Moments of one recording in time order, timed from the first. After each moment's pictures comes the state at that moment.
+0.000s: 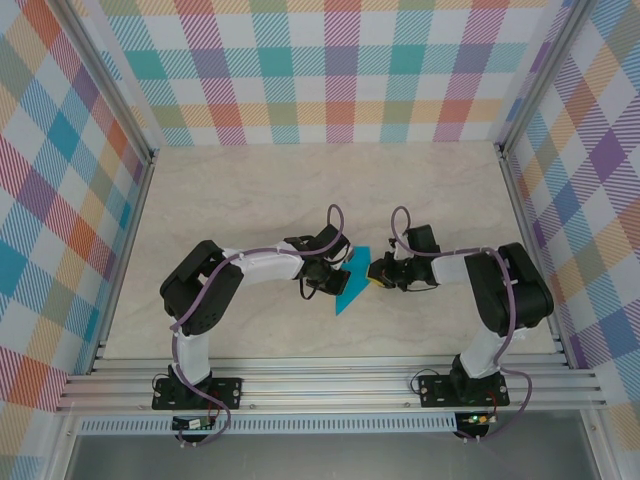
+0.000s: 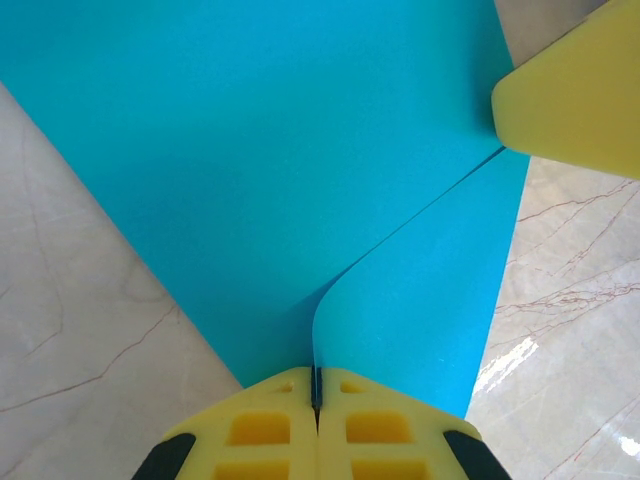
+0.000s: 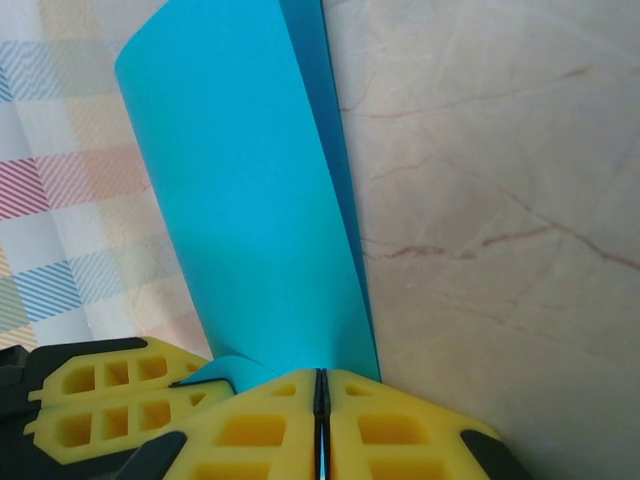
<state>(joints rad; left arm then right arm) -0.82 1.92 1.19 -0.44 0.20 -0.37 0.30 1.70 0.65 0.05 -0.70 0.73</state>
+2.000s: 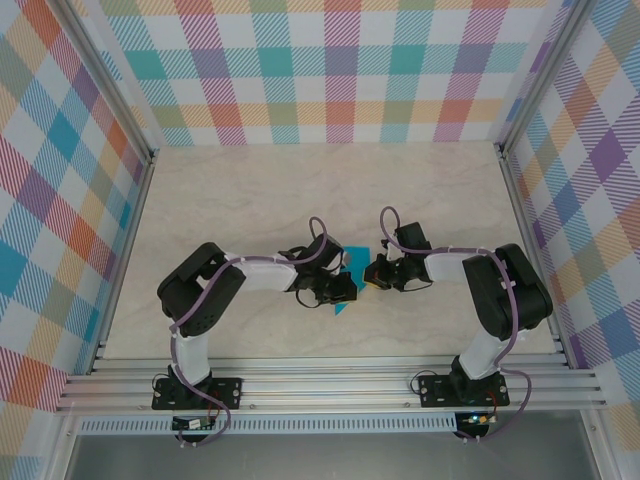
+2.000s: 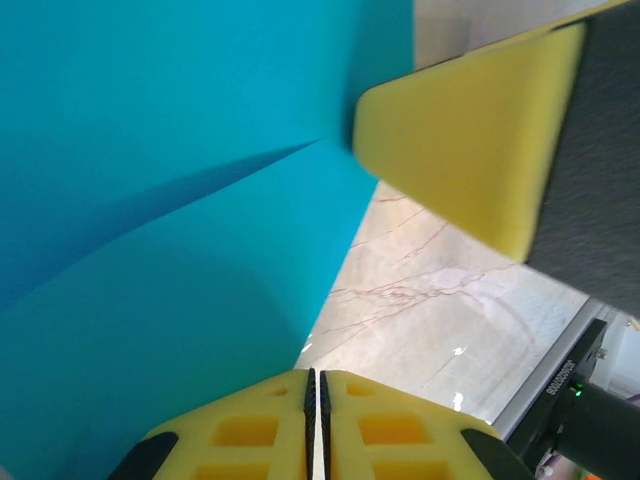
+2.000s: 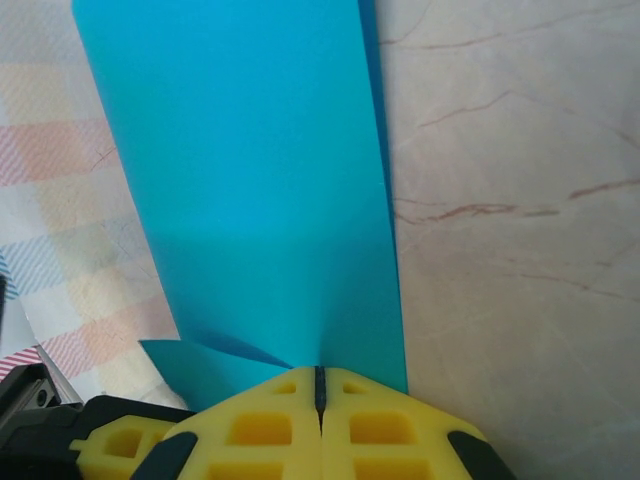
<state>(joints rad) -0.81 1.90 1.02 -0.12 0.50 -0.83 0.37 1.70 0.71 -0.10 -0.60 0.68</state>
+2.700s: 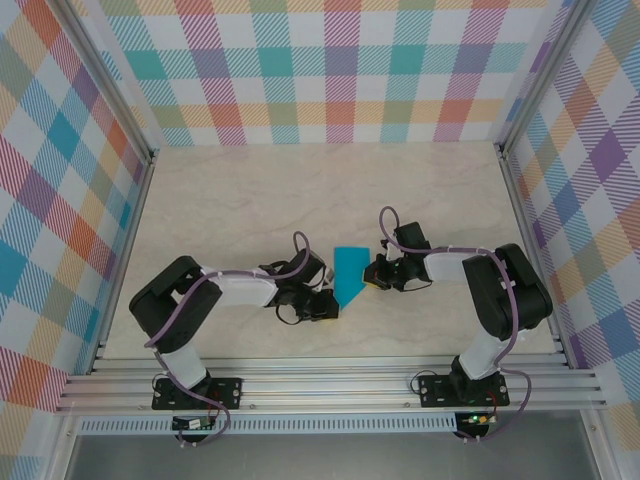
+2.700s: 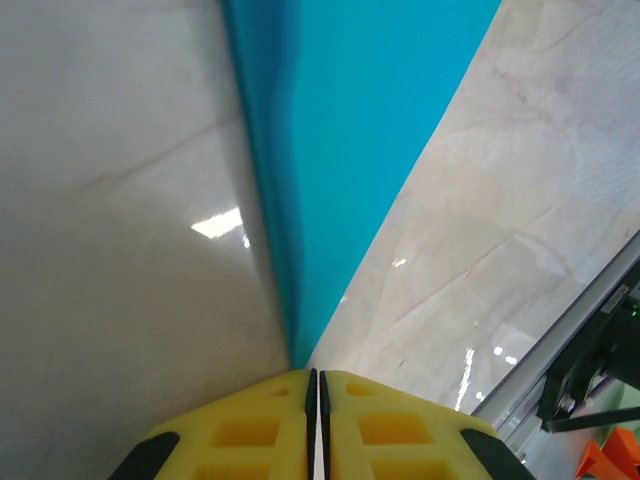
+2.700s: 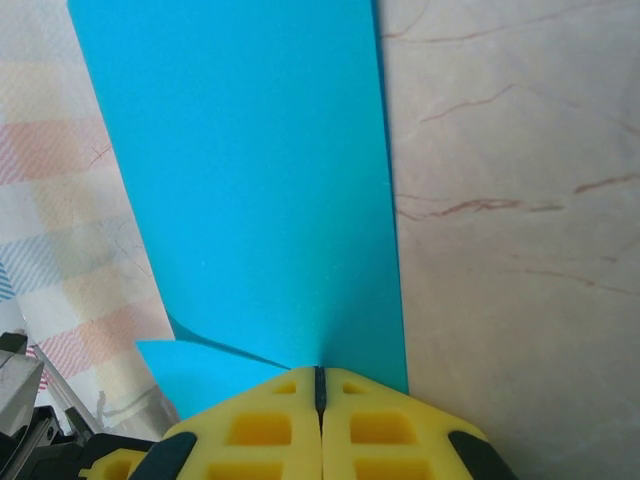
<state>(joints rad) -0.81 1.71 0.79 -0.15 0.51 -0.80 0.37 1.70 0.72 -0.11 -0.60 0.68</state>
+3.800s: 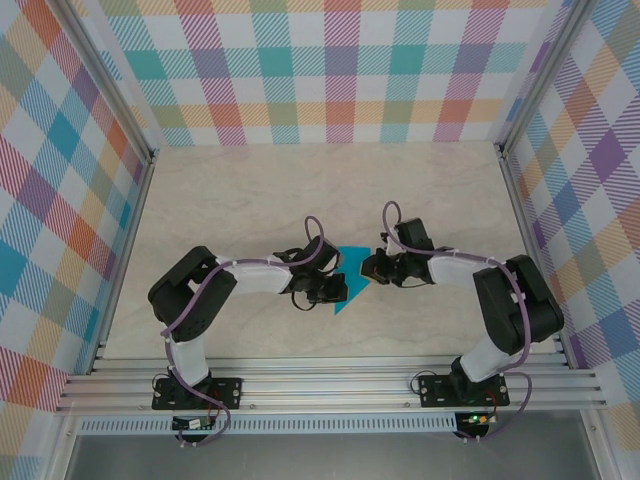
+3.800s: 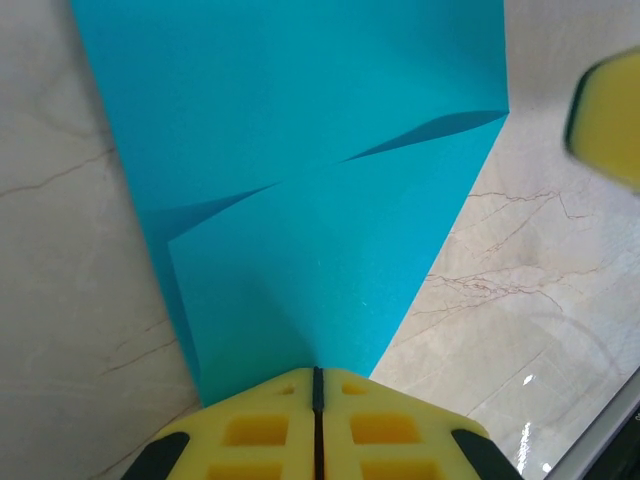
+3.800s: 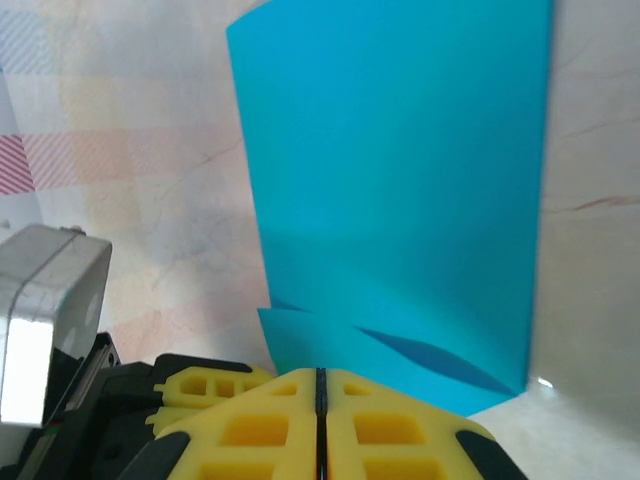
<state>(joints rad) -0.81 1.84 0.99 -0.18 0.35 -0.76 0.41 1.60 0.71 -0.08 -0.61 0.74</state>
